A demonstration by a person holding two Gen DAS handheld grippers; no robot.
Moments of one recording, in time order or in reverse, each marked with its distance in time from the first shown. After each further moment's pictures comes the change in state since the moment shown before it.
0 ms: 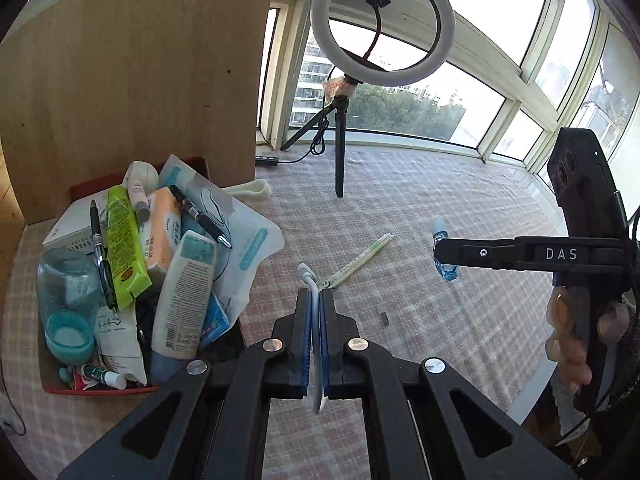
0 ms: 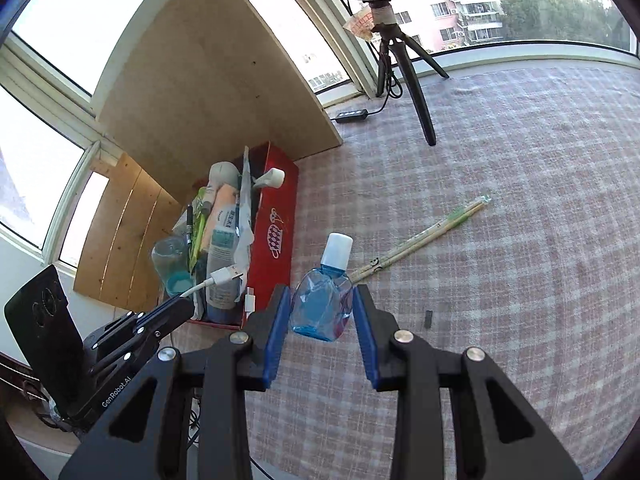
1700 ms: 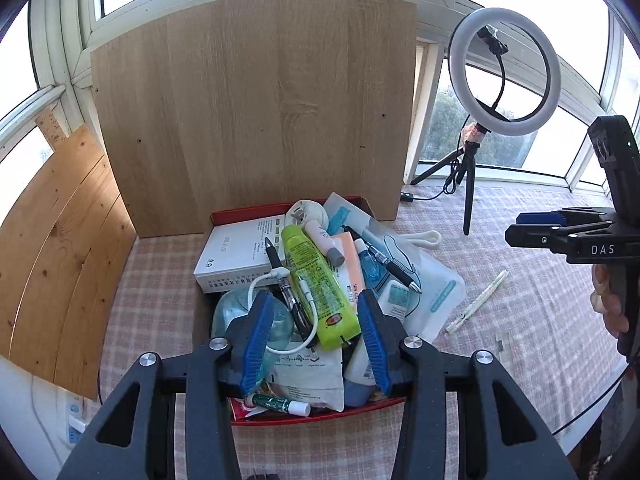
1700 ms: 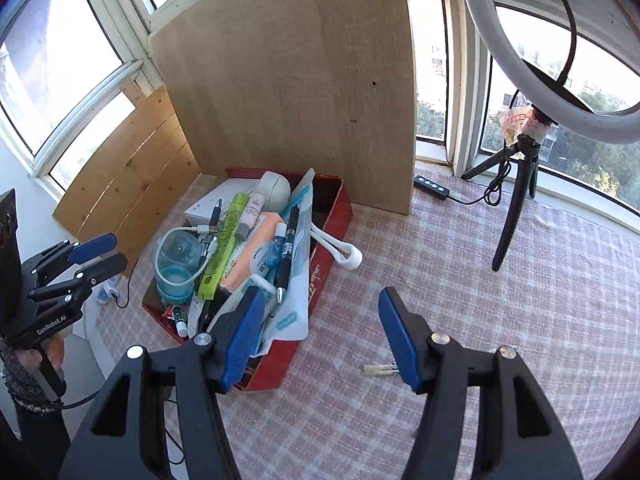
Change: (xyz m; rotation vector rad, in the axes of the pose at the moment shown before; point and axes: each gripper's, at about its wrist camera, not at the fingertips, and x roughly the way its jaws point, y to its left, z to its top) left arm -0.045 0.097 0.031 -0.028 -0.022 0.286; right arm 0.040 0.079 0.059 -0.424 0.036 -0.081
